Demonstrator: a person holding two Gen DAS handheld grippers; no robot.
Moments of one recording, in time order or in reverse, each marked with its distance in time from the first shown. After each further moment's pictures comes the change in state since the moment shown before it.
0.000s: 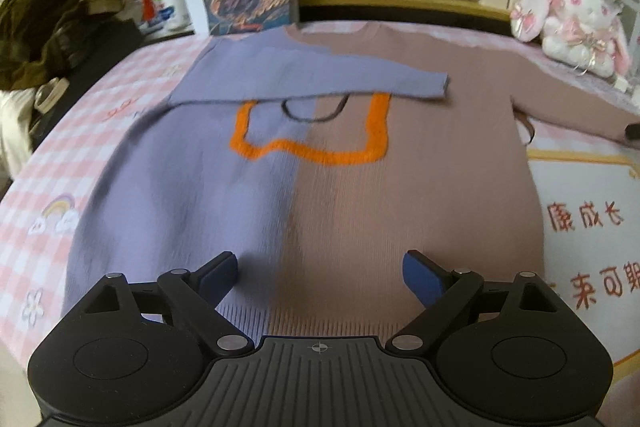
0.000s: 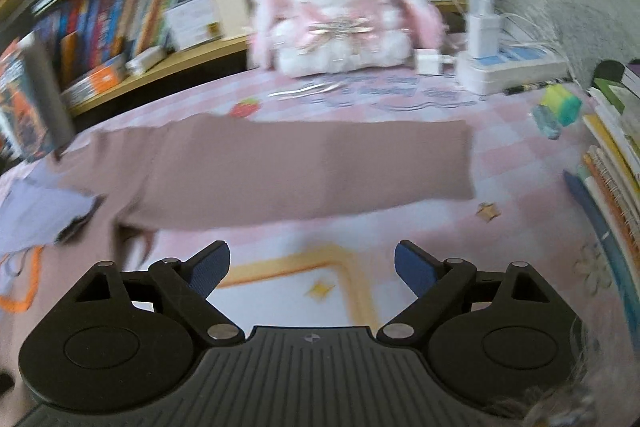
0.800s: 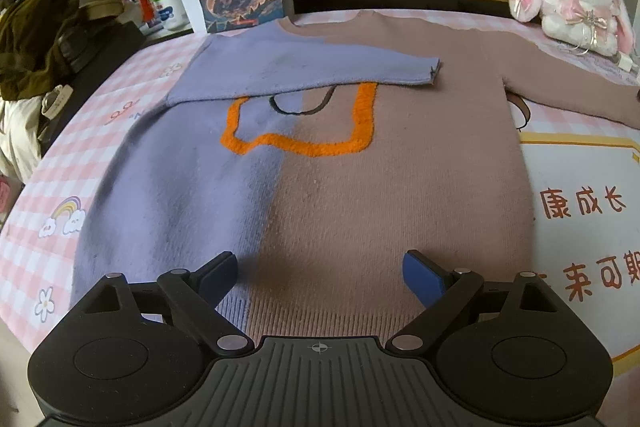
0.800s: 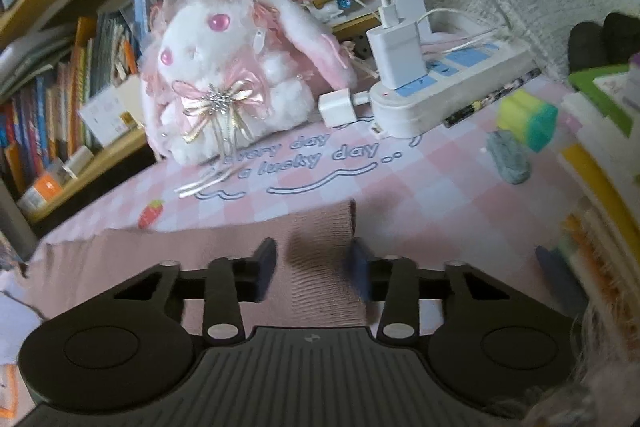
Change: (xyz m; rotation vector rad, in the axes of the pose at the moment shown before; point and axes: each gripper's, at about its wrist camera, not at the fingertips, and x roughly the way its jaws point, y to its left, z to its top) left arm -0.004 -0.022 0.005 0.041 0.031 0.043; right arm 0.046 -0.089 0.043 0.218 -0.109 0.074
